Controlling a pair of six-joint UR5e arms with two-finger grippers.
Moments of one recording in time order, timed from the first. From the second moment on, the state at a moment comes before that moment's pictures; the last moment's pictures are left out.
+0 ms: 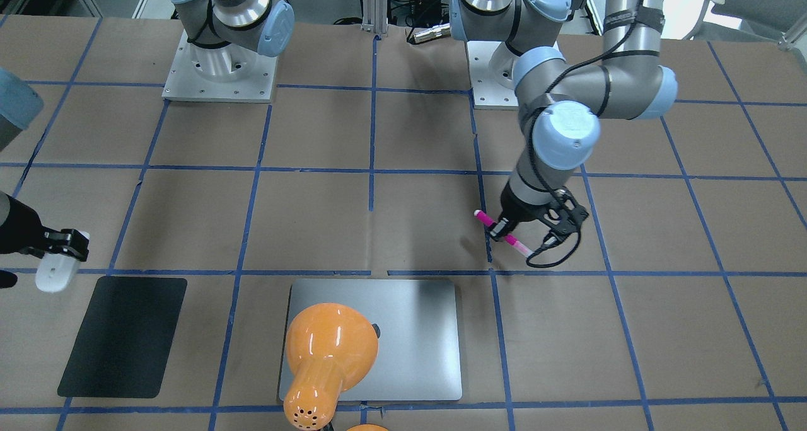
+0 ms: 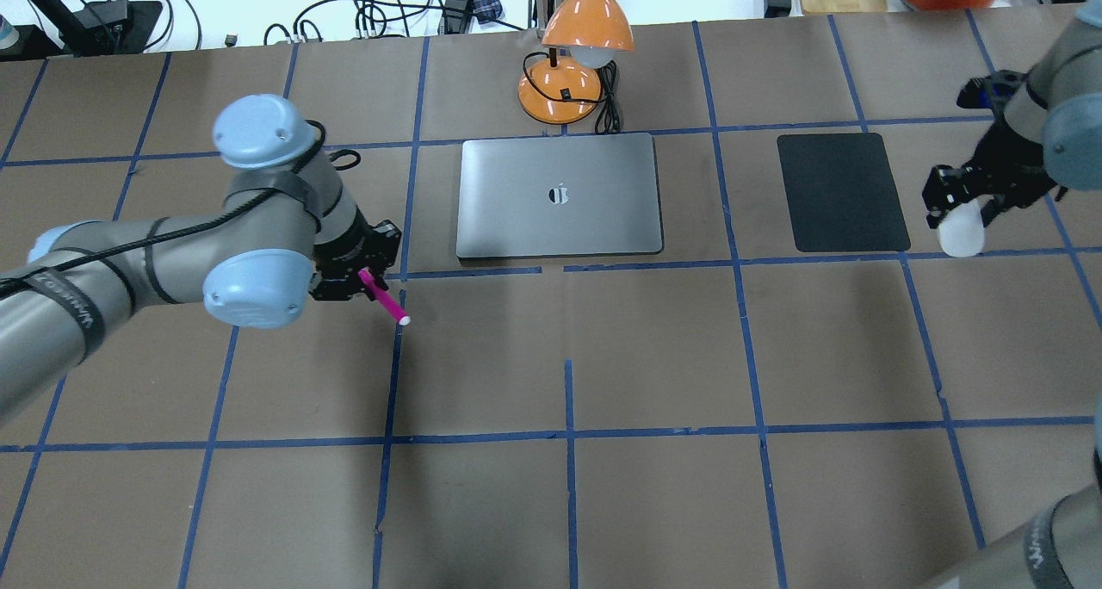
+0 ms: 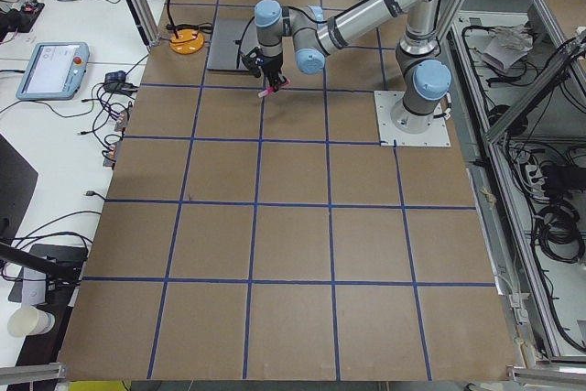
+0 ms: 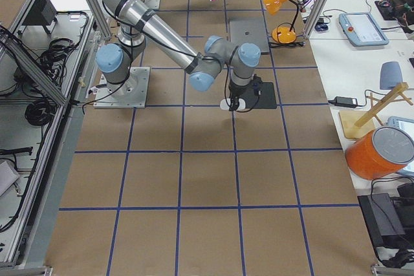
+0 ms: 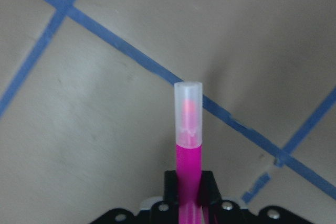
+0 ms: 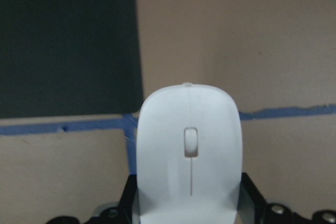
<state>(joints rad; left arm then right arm) -1.63 -1.81 -1.99 -0.95 1.58 -0.88 1.18 -1.18 1.67 -1.98 -1.61 -0.36</state>
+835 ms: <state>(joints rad) -1.98 -1.96 -1.86 -0.92 1.55 -1.74 1.32 -0.94 1.47 -1.96 -1.59 -0.31</state>
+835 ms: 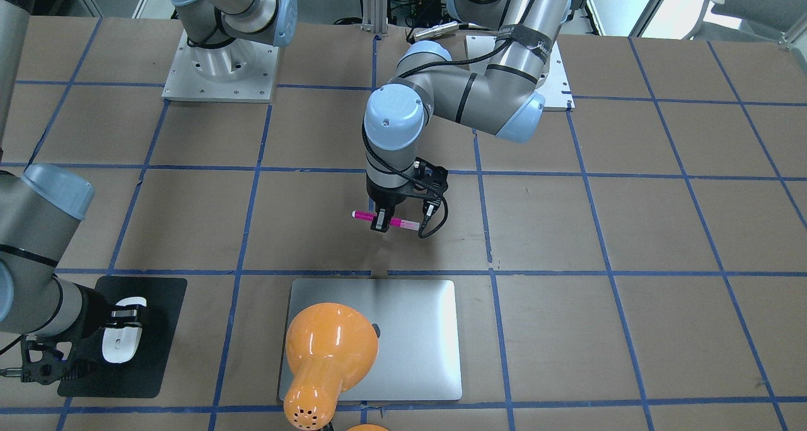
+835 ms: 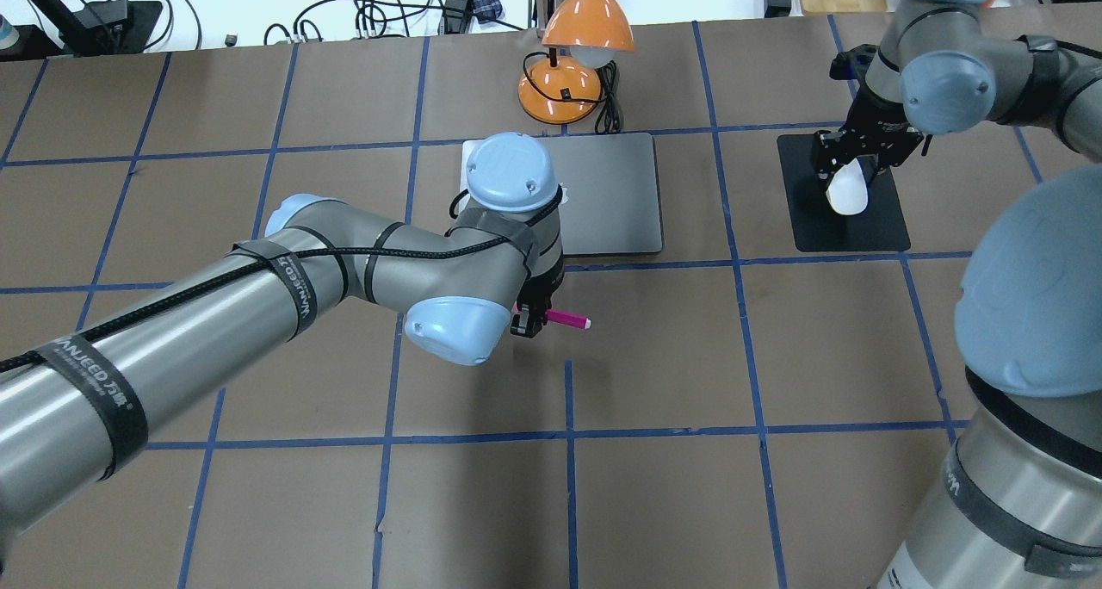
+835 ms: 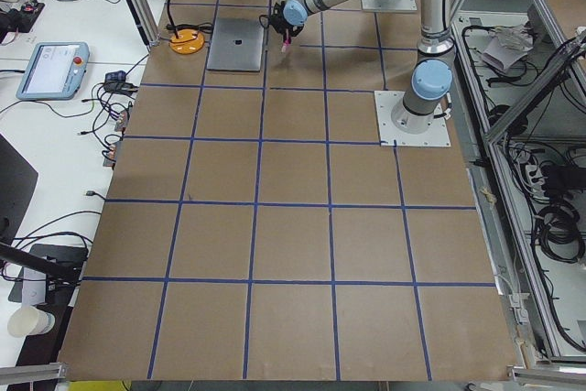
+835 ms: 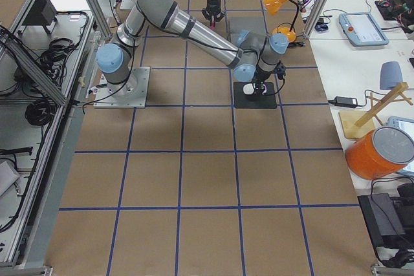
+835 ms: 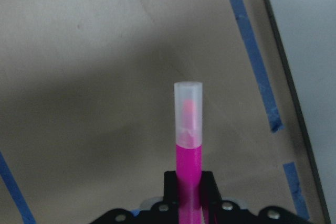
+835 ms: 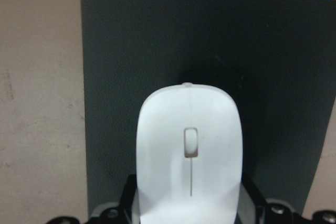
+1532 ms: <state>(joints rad) -2.01 -1.98 -1.84 -0.92 1.47 -1.78 1.32 -0.93 1.46 -1.98 -1.59 -0.29</state>
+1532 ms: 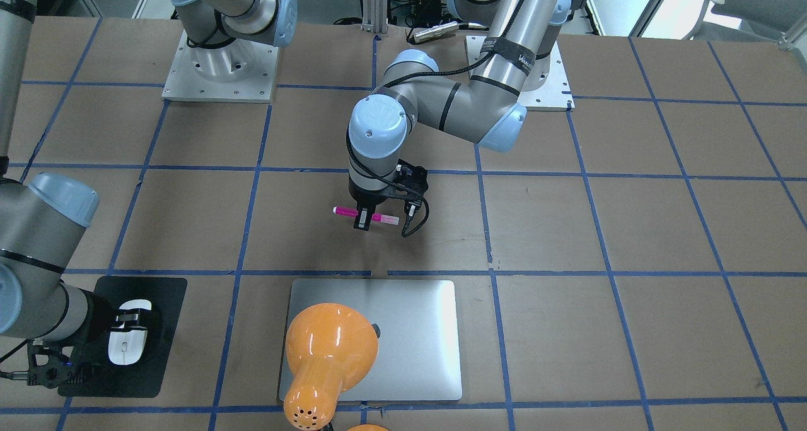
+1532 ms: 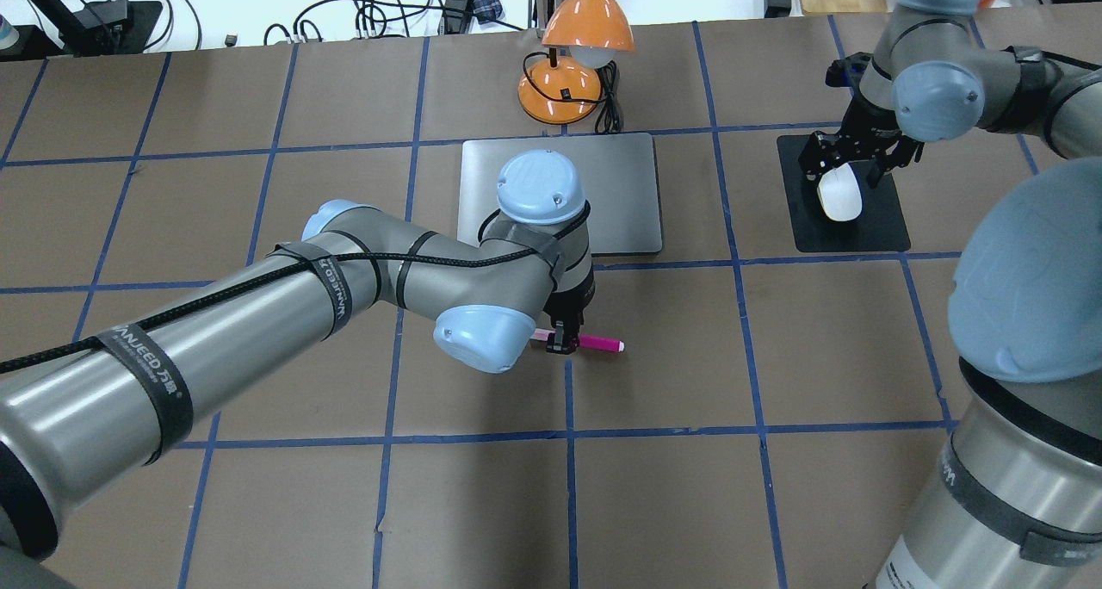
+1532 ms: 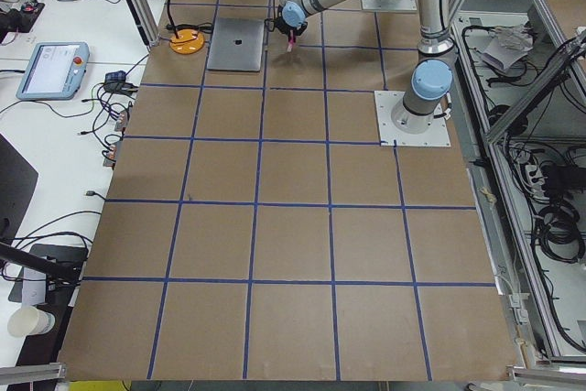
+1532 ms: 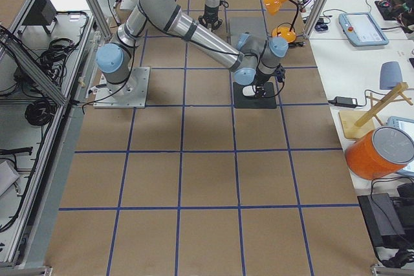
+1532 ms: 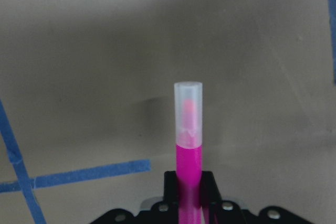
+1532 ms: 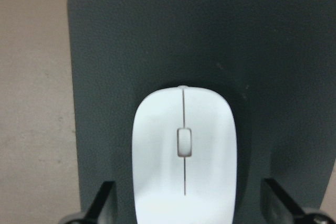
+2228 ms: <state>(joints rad) -1.80 -1.75 -1.60 -1.48 1.47 -0.98 1.46 -1.15 1.35 -1.70 -1.58 -0.21</state>
